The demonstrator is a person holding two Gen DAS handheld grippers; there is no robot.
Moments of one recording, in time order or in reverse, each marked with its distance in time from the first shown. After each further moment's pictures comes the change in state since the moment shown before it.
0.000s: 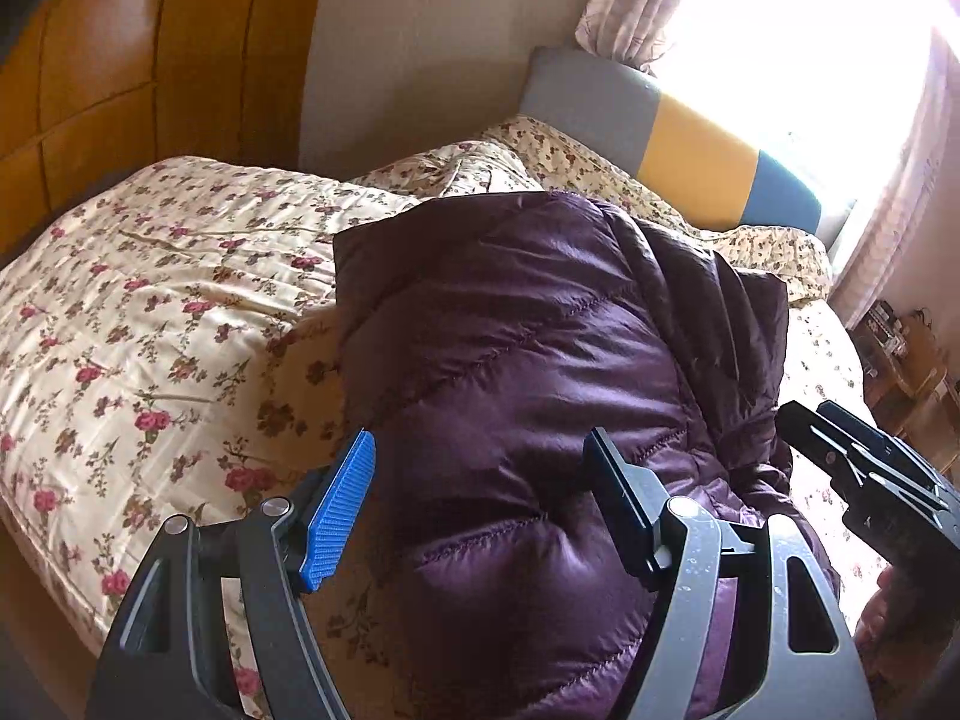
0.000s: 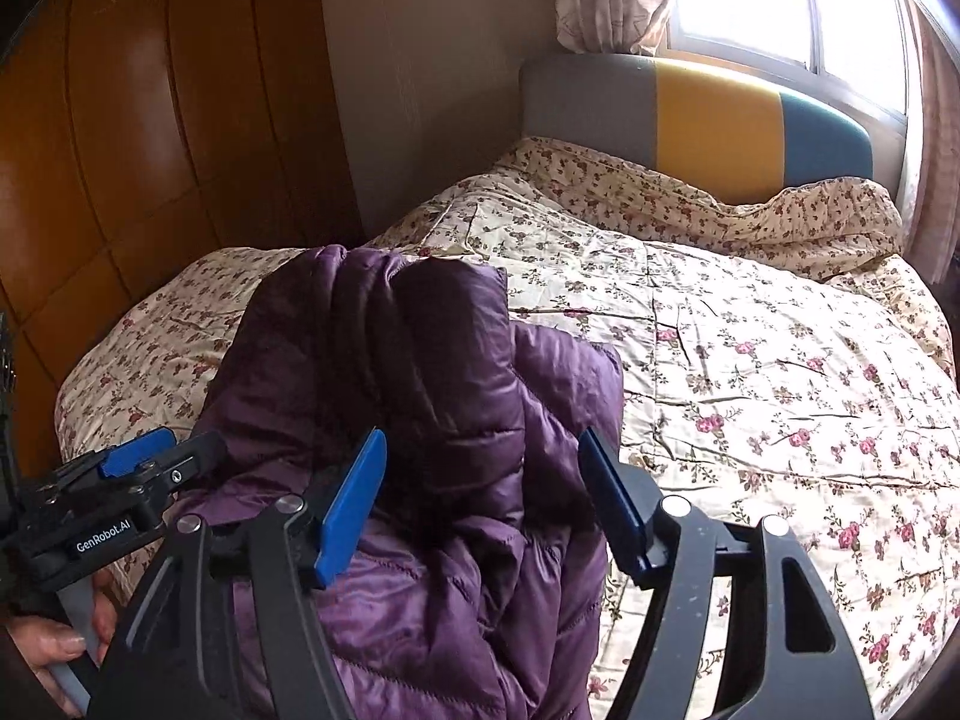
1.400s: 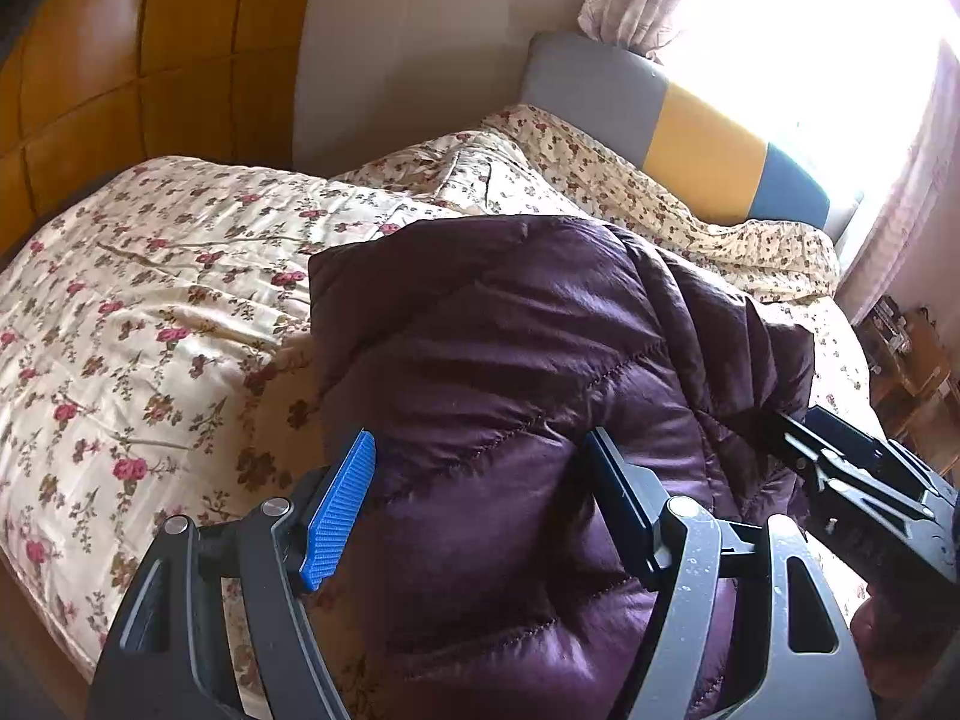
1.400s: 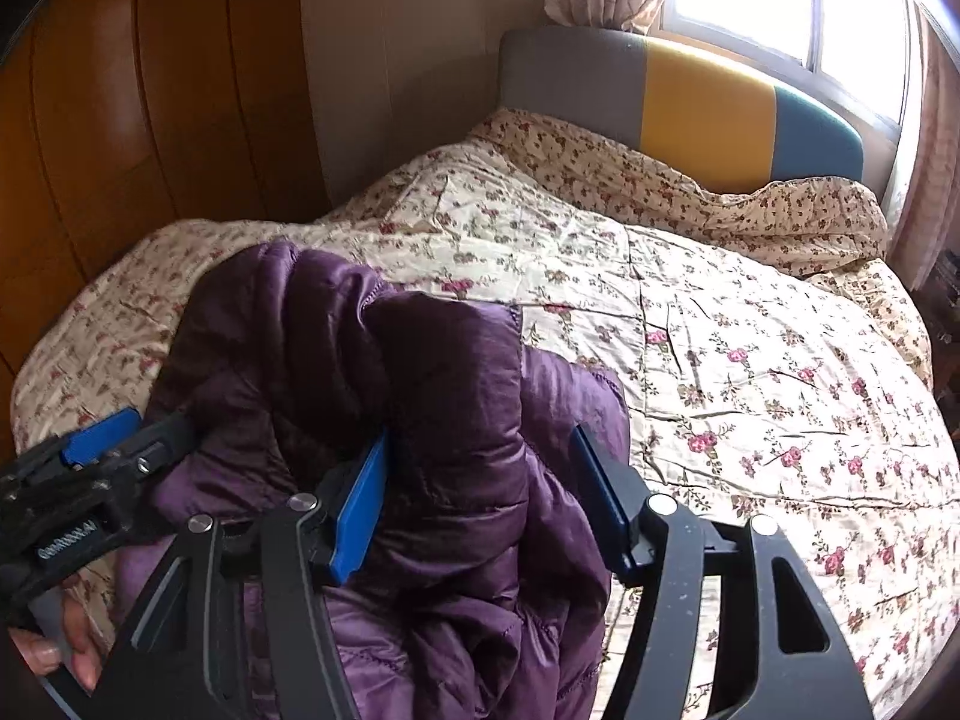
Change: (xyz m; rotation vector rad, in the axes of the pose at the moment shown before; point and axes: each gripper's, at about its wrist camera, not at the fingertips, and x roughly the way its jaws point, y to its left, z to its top) left arm 0.034 0.002 0.030 0.009 0.039 0.001; right arm 0.044 0.013 0.021 -0.029 0.093 -0.111
